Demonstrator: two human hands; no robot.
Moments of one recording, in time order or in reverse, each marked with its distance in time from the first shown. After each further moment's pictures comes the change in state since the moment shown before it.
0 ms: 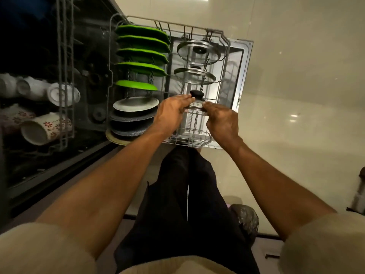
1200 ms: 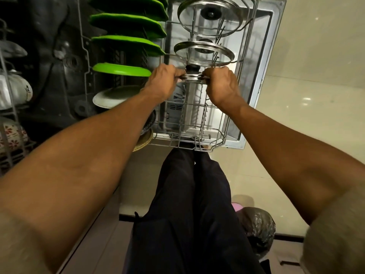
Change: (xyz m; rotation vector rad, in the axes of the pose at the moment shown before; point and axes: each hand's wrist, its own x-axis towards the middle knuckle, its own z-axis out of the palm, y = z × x) left_hand 0.121 -0.124 0.062 0.137 -0.197 -0.171; right_hand 0.096 0.064 0.139 -0.122 -0.437 0.343
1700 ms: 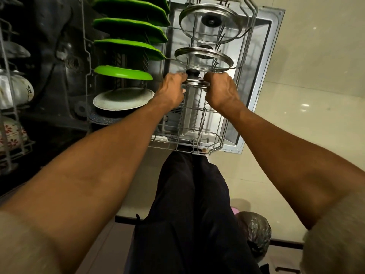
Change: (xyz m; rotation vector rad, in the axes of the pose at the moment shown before) left_hand -0.004 0.022 0.021 -0.064 0.015 -0.103; right_hand 0.003 0.005 -0.001 -0.027 -0.030 -0.064
